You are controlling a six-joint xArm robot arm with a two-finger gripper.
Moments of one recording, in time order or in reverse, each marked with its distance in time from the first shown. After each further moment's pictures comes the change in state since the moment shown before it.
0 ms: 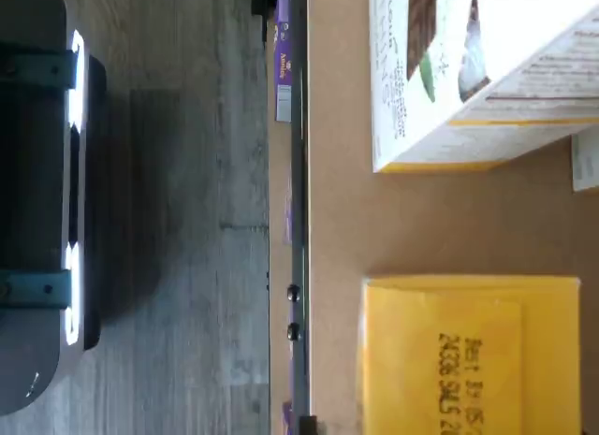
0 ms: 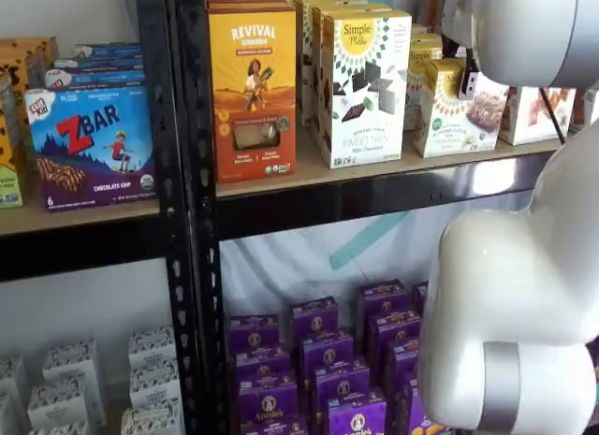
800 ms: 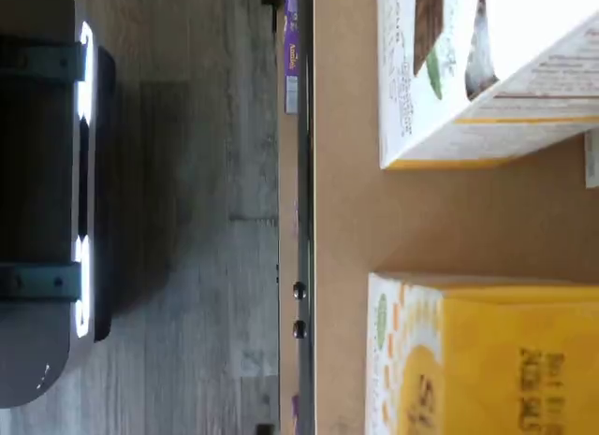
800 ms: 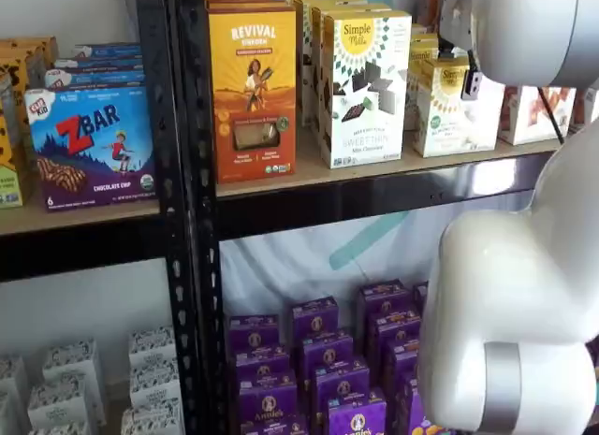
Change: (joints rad) arm 0.019 0.009 -0.002 -0.025 0.005 0.015
